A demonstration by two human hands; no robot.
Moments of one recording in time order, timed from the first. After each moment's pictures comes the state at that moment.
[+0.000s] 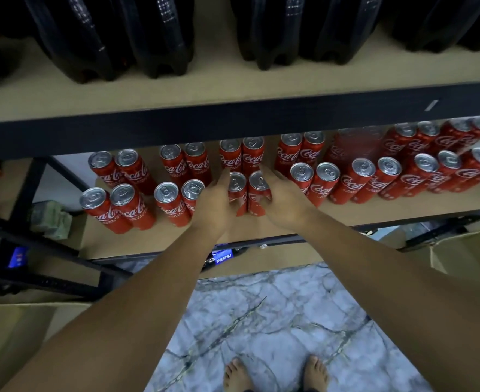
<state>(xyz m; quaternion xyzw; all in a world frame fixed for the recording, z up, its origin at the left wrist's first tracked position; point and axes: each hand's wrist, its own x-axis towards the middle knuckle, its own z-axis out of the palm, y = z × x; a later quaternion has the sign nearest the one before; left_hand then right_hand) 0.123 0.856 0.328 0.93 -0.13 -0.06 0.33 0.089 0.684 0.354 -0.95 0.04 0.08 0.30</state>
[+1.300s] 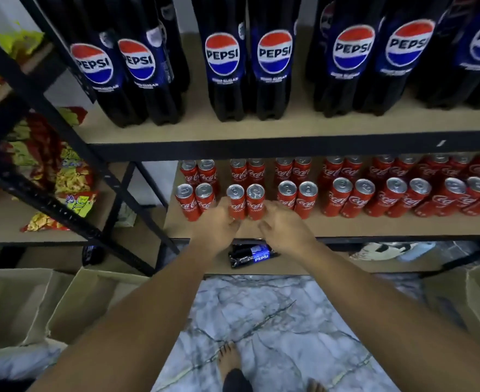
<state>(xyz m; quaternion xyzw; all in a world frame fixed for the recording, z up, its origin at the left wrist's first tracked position) 0.046 0.993 0.411 0.96 -0.07 -0.09 0.27 0.017 0.810 0.416 -0.95 -0.02 0.11 0.30</state>
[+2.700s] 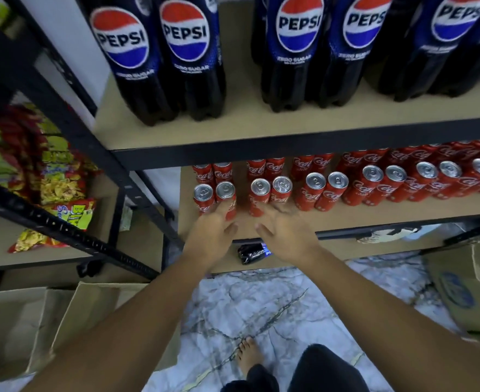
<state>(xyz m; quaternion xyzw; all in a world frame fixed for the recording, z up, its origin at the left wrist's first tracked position) 0.078 1.091 0.377 0.94 -0.13 -0.11 0.30 0.035 0.898 0.400 -0.96 -0.01 0.08 0.25</state>
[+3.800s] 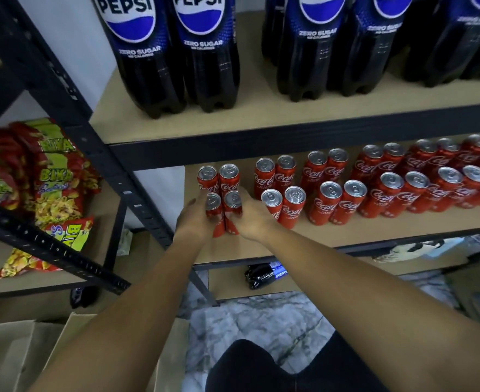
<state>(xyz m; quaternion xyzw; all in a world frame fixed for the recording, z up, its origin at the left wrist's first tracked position) 0.167 1.126 0.320 0.95 -0.03 -0.07 0.30 0.138 0.966 0.339 -0.91 0.05 0.09 0.40</state>
